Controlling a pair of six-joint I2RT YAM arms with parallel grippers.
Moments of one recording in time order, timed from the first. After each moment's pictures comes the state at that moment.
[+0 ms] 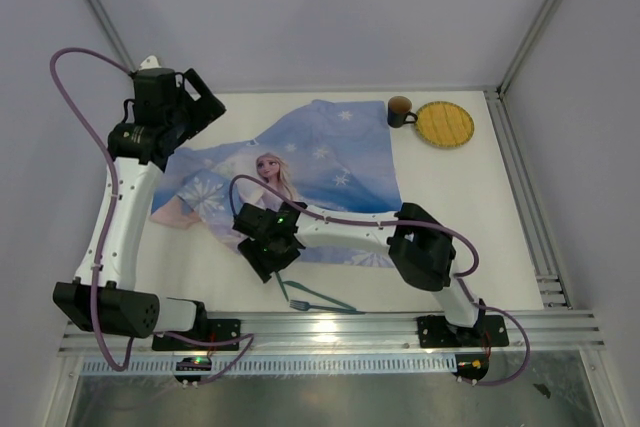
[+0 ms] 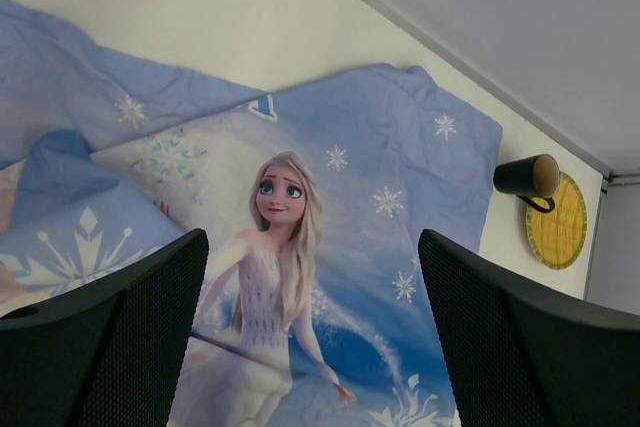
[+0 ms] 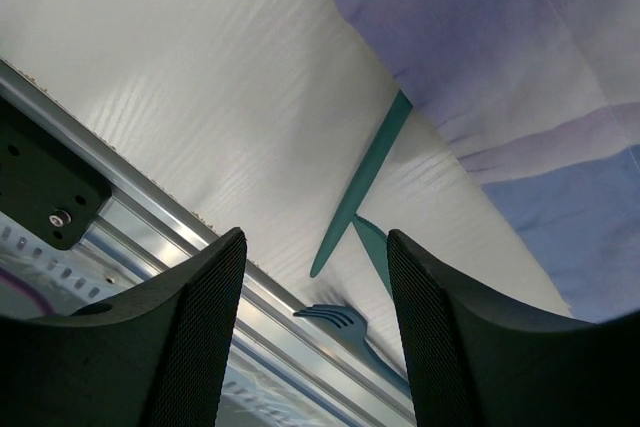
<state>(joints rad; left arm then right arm) -0.12 1.35 1.58 -0.76 -0.10 -0.65 1.22 2.09 1.69 -0.79 -0.03 0.49</state>
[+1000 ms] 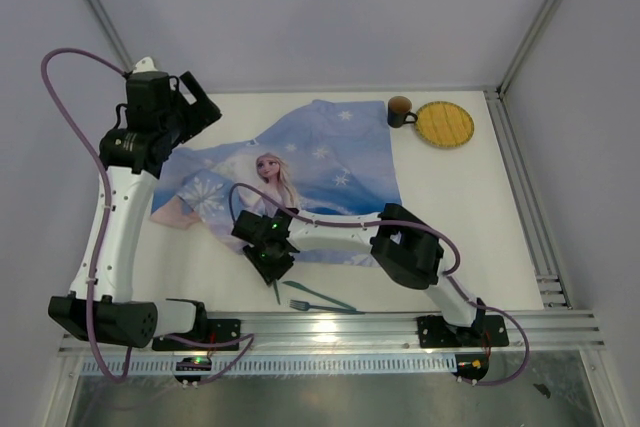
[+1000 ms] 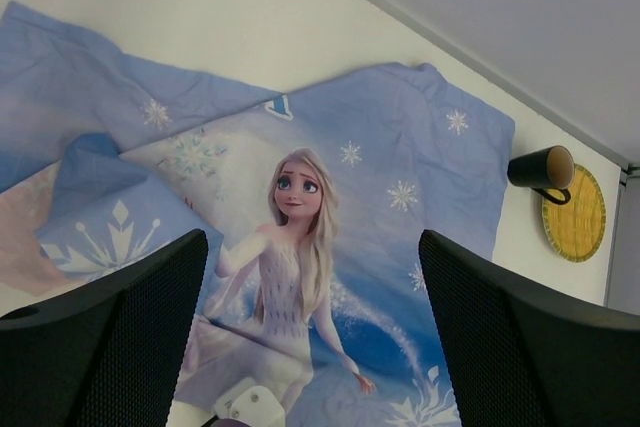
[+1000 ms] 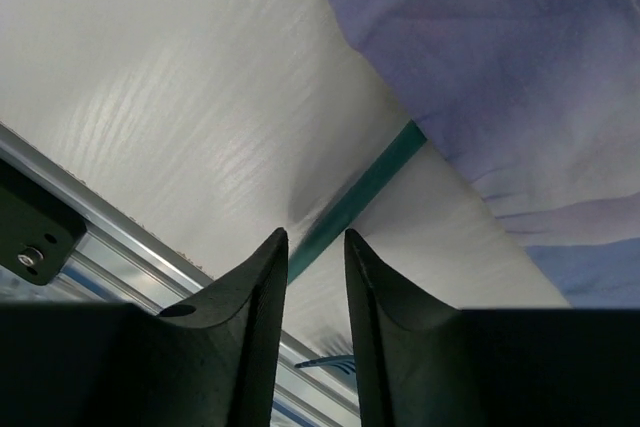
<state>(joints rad) -0.12 1.31 1.58 -0.81 -0.12 -0.60 1.22 2.18 1.68 -0.75 -0.08 0.51</state>
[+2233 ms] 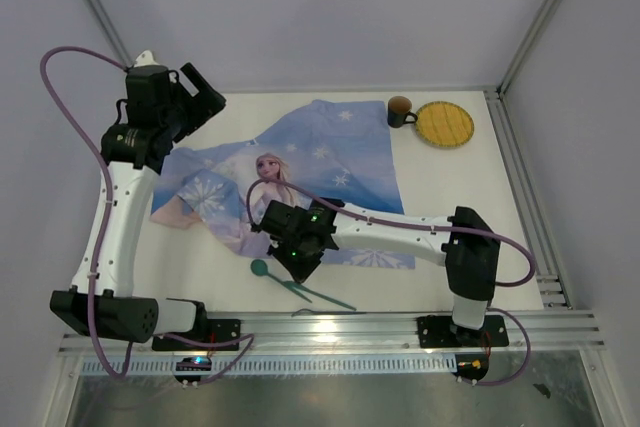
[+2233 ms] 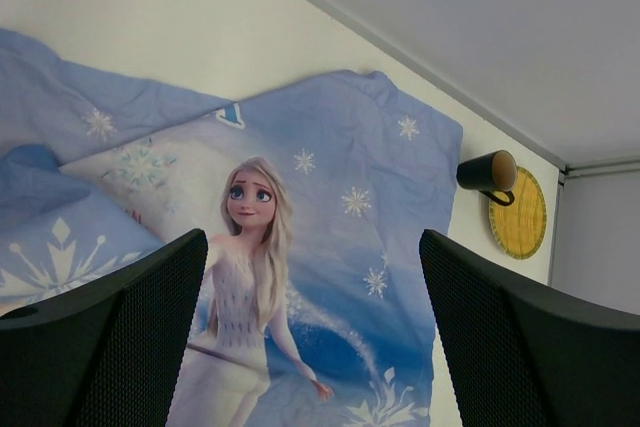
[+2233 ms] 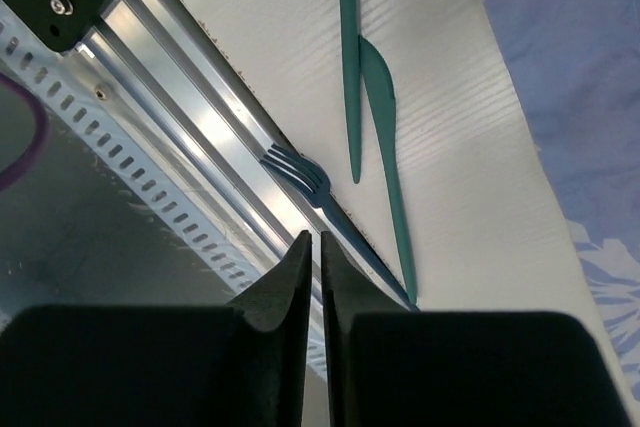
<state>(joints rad) -0.12 1.33 1.61 -0.75 -0.06 -0.66 1.22 1.82 1.53 -0.92 -0.14 0.34</state>
